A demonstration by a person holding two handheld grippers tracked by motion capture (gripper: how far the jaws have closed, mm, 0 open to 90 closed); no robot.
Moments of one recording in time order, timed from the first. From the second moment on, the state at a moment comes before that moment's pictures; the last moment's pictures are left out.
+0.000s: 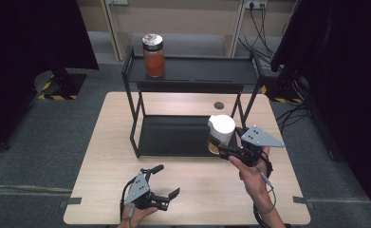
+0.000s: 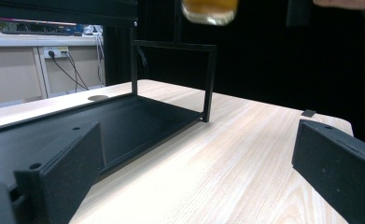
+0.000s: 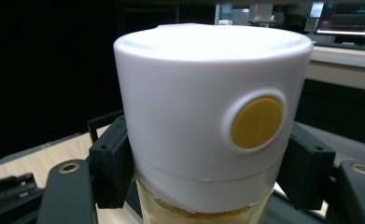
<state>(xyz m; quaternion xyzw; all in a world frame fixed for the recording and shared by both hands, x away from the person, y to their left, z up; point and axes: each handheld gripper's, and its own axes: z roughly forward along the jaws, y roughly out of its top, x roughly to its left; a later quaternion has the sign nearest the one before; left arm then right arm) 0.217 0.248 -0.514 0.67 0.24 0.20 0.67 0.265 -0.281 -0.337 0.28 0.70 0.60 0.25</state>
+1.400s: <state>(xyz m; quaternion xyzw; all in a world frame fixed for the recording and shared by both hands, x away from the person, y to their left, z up) 0.218 0.249 -0.514 0.68 0.24 0.20 0.67 0.311 -0.240 -0.219 0.27 0.70 0.62 0.24</state>
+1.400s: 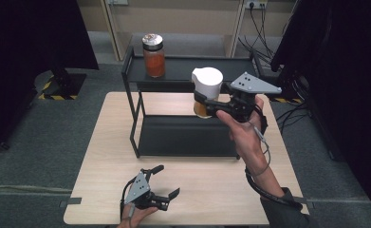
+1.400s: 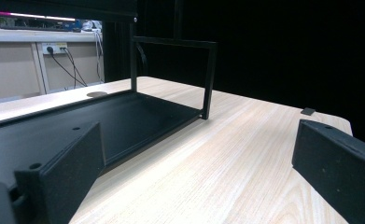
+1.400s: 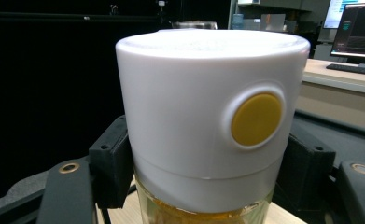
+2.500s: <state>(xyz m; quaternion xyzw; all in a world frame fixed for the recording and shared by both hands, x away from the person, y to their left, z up) 0.217 0.249 -0.514 0.68 0.25 0.19 0.67 0.369 -0.183 -0.169 0.32 0.68 0.60 0.28</state>
